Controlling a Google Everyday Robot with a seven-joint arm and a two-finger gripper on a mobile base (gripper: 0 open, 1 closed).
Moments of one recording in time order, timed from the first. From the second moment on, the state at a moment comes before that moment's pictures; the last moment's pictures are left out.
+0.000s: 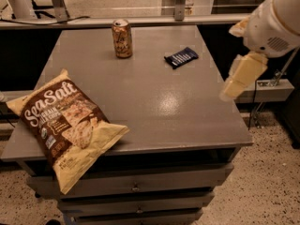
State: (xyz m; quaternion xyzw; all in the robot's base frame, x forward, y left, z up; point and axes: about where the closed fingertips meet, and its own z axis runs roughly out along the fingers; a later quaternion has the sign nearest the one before) arm 0.510 -0.179 0.963 -0.60 0.76 0.00 0.26
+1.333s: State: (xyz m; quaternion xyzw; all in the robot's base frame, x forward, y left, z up) arm 0.639 -0.076 0.937 -0.51 0.73 0.11 0.44
